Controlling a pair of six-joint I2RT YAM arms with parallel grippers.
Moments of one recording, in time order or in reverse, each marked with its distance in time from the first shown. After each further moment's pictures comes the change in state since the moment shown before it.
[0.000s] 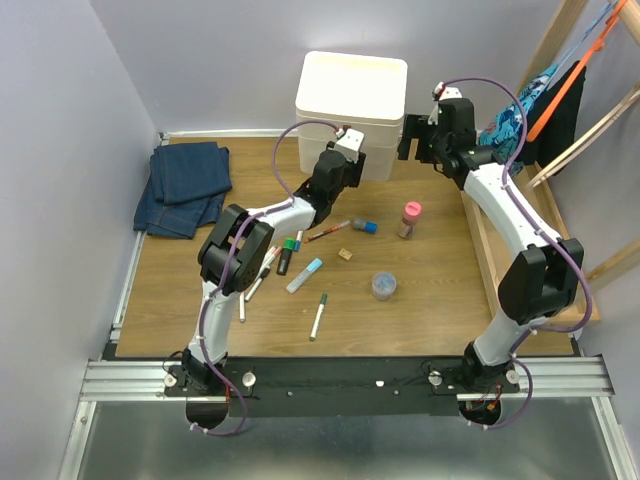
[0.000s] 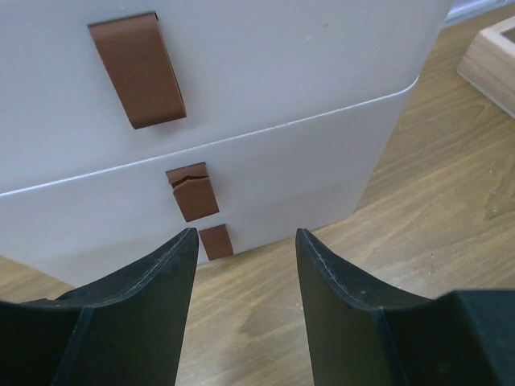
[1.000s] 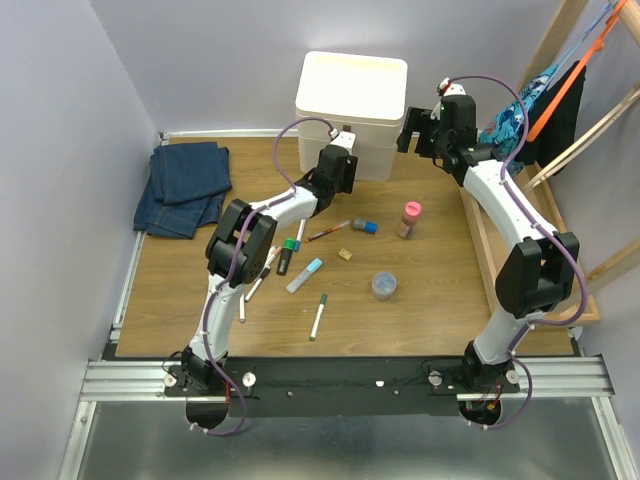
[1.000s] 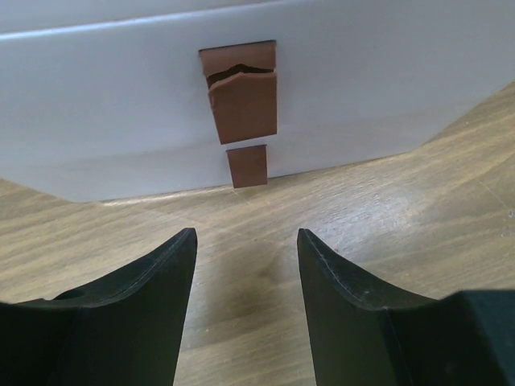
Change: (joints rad) left arm 0.036 0.098 0.194 -0.435 -0.038 -0.165; right arm -0.031 0.047 0.029 0.068 -0.038 0.066
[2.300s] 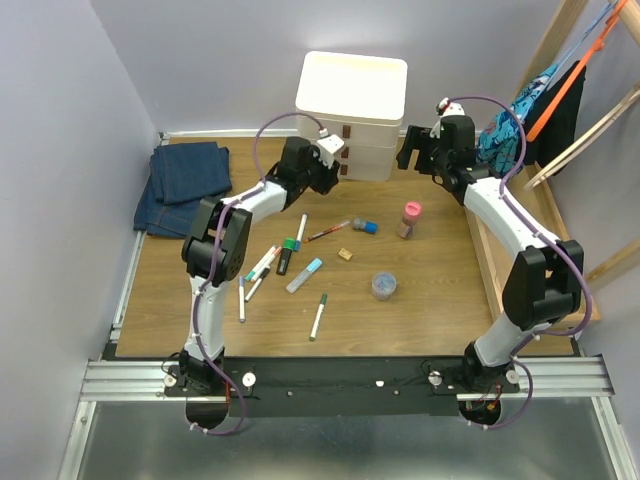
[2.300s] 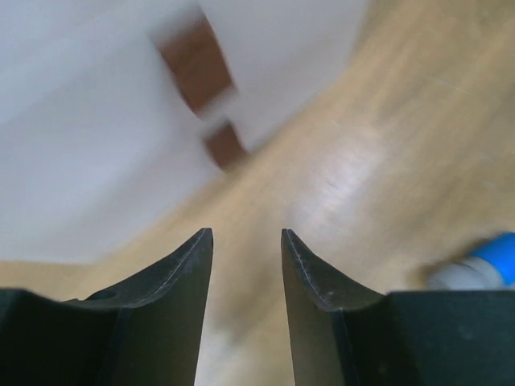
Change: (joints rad) left arm 0.164 -0.090 -0.088 0.029 0.581 0.388; right arm 0.000 -0.088 -0.217 0.134 -0.017 0.003
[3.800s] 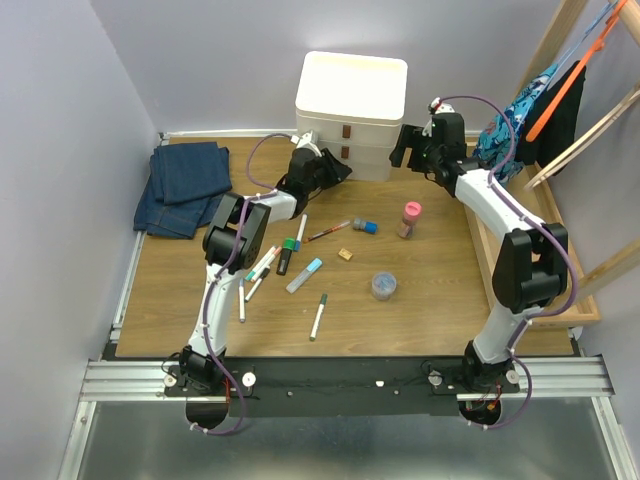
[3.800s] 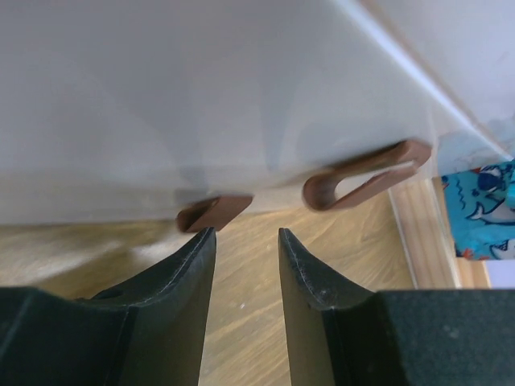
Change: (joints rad) left arm -0.006 0.221 0.014 0.396 -0.133 -1.028; right arm -0.001 0.122 0.067 0.001 -0.042 0.041
